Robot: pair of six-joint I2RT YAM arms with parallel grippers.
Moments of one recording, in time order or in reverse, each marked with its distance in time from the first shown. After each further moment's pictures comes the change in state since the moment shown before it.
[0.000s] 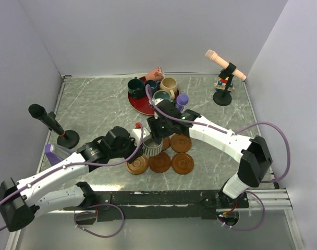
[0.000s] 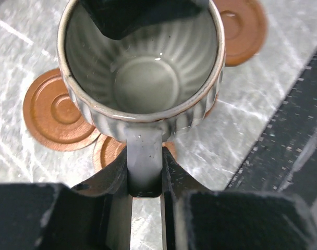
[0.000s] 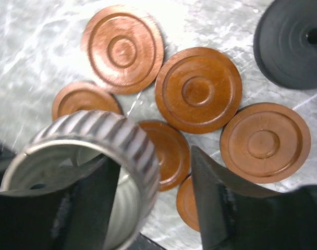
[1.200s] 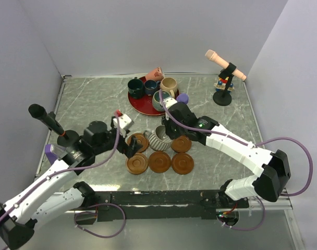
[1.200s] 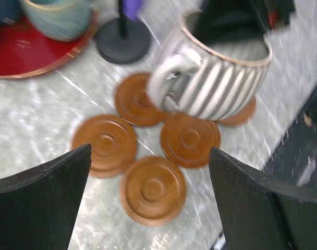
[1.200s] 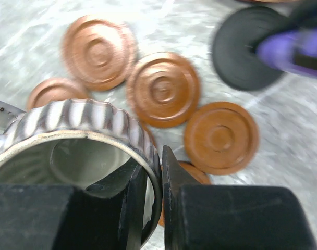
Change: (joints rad) left arm 0.166 -0.181 0.007 0.085 0.103 -0.027; right arm -0.042 -0.236 -0.169 0.077 0.008 -0.159
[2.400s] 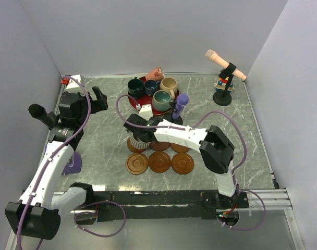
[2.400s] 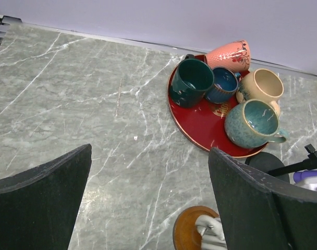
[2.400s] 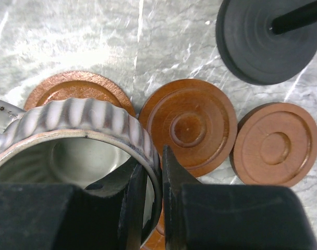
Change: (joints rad) left arm 0.528 0.186 0.219 0.140 -0.317 -0.269; right arm 0.217 0.607 0.410 -0.170 0.519 0.521
